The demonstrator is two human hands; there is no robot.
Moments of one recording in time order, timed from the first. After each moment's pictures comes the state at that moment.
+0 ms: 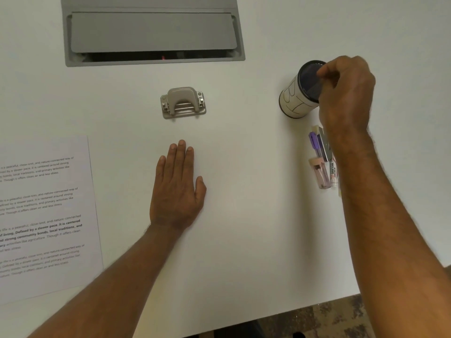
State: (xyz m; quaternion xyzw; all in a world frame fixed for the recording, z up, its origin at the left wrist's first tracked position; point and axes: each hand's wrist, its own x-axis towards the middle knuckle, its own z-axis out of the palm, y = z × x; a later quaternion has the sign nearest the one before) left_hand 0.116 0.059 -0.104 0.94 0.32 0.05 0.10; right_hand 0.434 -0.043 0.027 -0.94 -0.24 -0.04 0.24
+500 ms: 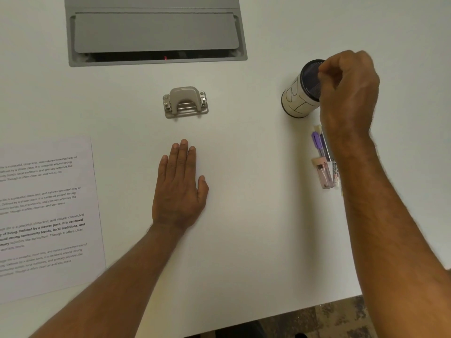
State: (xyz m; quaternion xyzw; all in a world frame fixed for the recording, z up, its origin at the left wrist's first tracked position) left_hand 0.116 0.059 -0.107 0.94 0.32 0.04 0.11; right_hand 0.424 -0.044 0.031 -0.91 -0.27 -0.07 0.29
